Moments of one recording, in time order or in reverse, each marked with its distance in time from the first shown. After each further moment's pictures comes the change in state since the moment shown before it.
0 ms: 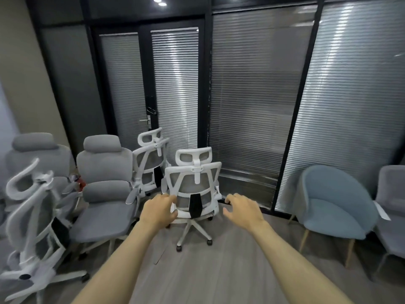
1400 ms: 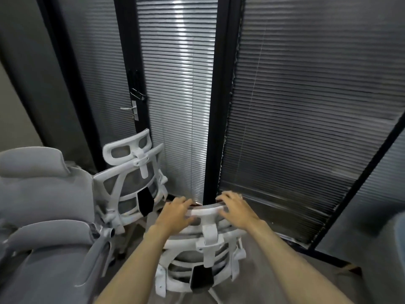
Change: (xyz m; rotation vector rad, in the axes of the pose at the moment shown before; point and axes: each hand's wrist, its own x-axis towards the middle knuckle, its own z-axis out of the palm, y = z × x) left_hand 0.672 -0.198 0.334 -0.119 -0.262 0.091; right_hand 0.727 0.132 0.292 0.249 -0.282 -0.129
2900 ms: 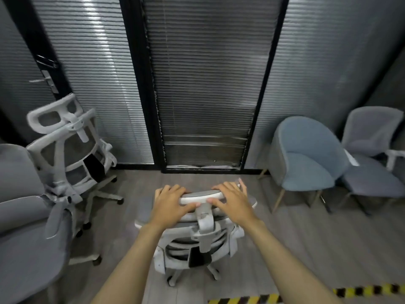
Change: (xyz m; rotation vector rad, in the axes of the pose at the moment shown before) left_hand -0.293 0.221 0.049 -0.160 0.090 0.244; right_hand -0.437 -0.045 0.061 -0.006 0.341 0.323
